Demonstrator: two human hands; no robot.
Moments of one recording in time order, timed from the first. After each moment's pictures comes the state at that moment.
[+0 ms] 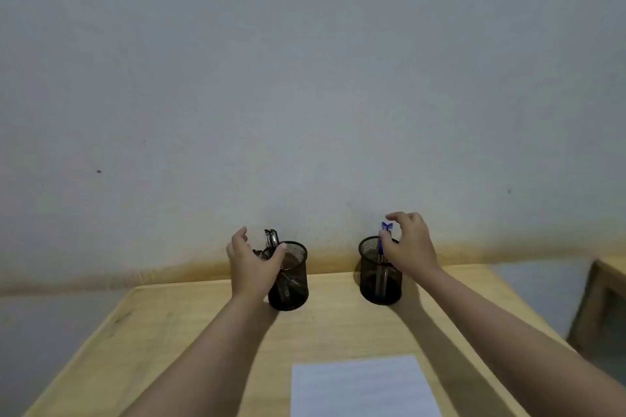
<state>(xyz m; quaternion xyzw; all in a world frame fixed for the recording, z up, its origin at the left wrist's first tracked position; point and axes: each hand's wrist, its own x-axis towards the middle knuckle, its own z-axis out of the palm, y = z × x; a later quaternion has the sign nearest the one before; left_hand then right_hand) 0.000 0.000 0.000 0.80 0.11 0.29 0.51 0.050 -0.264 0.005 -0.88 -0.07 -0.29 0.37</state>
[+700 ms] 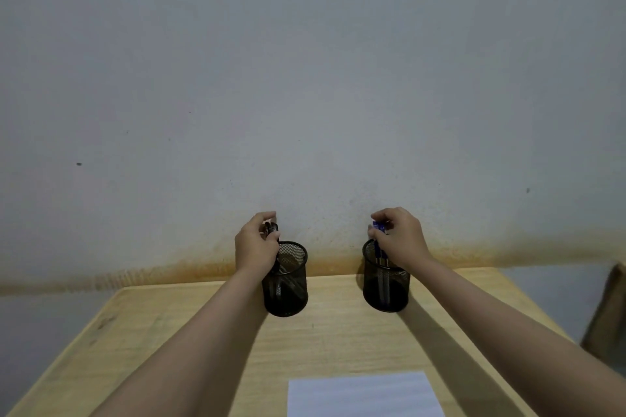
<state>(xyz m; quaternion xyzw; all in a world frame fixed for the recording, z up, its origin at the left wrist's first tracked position) 0.050 0.001 0.013 0.81 0.06 0.27 0.51 0.079 -0.249 0.012 -0.88 -0.11 -0.24 0.39</state>
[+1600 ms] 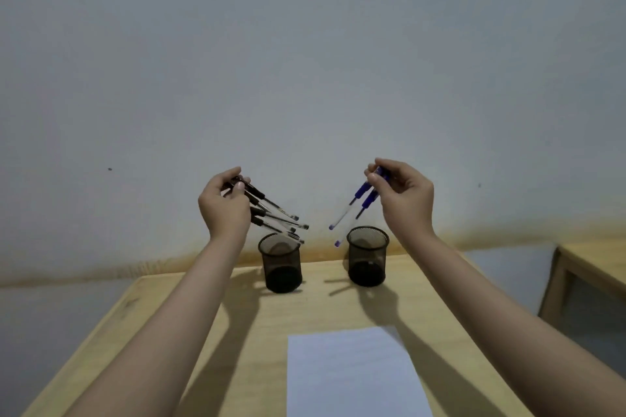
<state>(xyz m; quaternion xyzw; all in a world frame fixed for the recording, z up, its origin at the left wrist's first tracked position) -0.045 -0.001 0.103 0.62 0.04 0.43 0.66 -0.052 -0.239 0.104 -0.60 -0.15 -0.35 0.70</state>
